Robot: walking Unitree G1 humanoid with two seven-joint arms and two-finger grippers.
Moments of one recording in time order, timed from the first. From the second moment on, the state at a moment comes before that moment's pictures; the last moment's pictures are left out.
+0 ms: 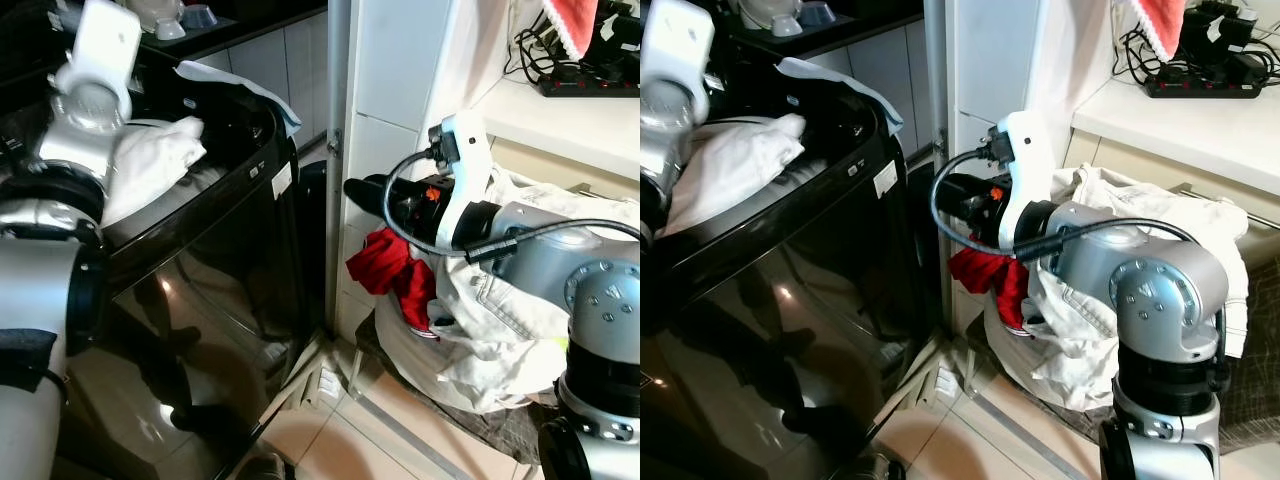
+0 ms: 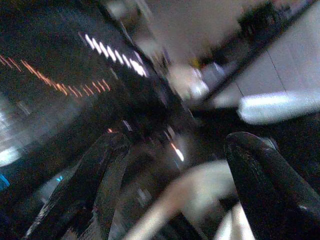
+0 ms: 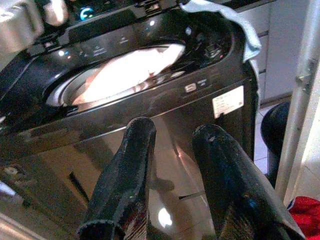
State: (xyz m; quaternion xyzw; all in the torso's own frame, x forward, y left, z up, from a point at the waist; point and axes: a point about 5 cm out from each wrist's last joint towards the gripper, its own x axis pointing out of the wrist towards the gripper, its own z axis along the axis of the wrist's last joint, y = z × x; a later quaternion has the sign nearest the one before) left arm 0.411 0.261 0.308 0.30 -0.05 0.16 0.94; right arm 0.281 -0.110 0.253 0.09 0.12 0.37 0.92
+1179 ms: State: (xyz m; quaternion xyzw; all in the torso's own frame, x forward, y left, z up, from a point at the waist) left arm 0.318 0.091 0.194 0.08 -0.06 -0.51 0.85; right arm 0.335 -0.238 0.213 -0.10 0.17 0.09 0.98
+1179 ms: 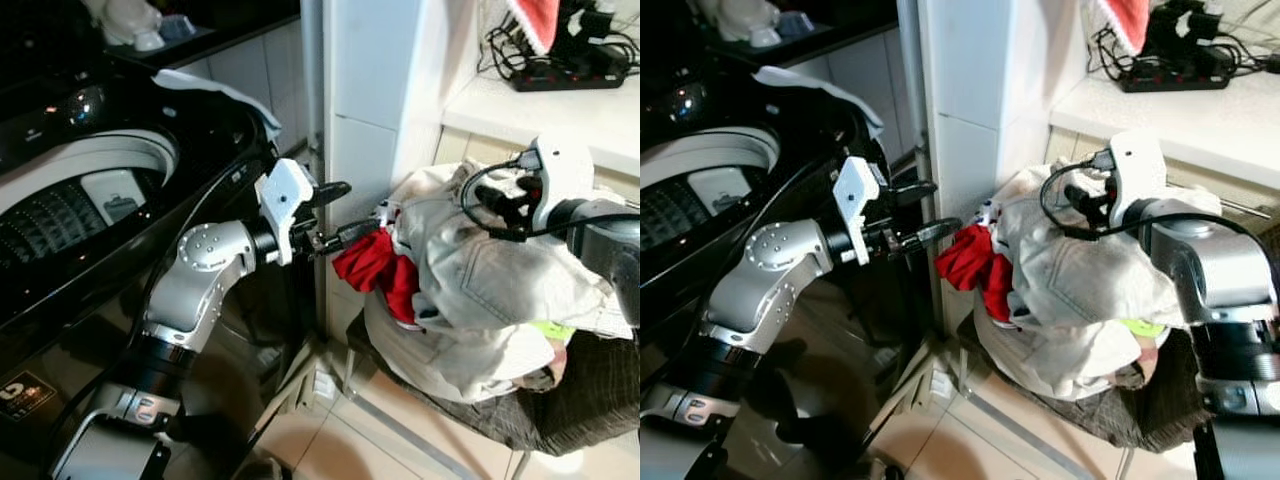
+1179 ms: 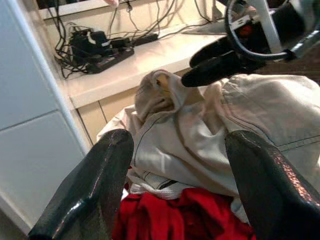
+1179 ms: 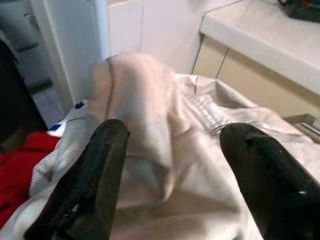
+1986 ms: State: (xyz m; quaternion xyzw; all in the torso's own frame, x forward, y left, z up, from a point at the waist) left arm 0.292 0.088 0.179 0.08 0.04 -0.60 0.79; right arm 0.324 -0.259 0.171 -0.08 0.37 0.05 0.92
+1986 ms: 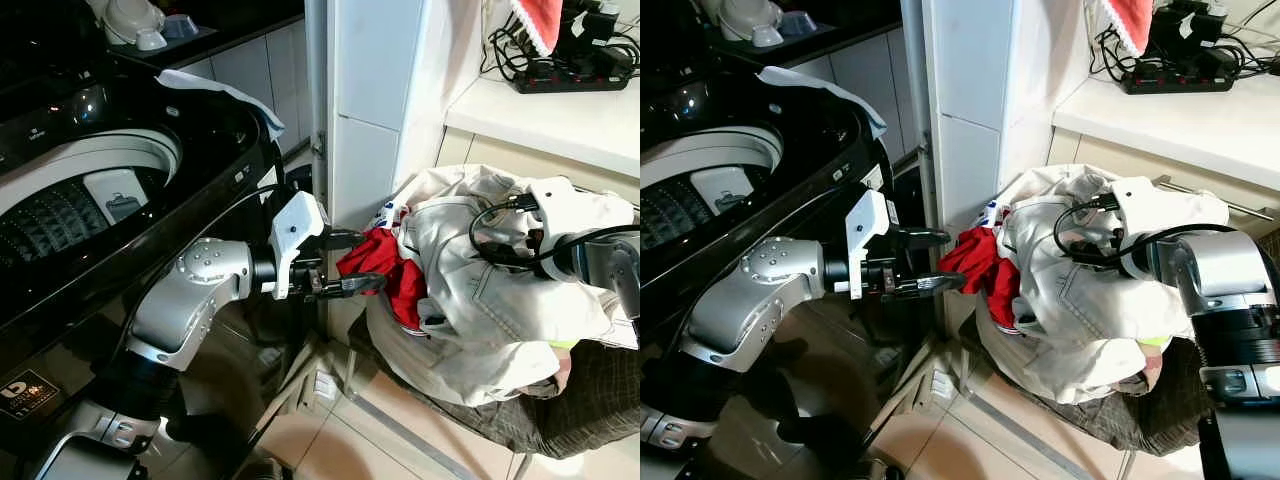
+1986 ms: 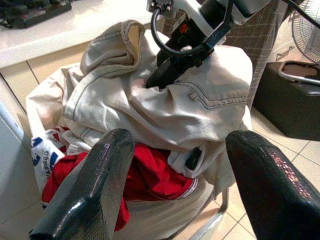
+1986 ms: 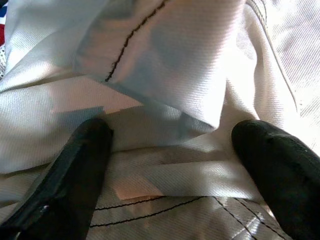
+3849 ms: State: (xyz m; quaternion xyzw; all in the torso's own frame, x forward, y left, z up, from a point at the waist) left arm 0.290 0.087 0.182 0.09 0.04 -0.61 0.79; right arm 0.328 -0.267 0.182 -0.04 0.34 0.03 0.94
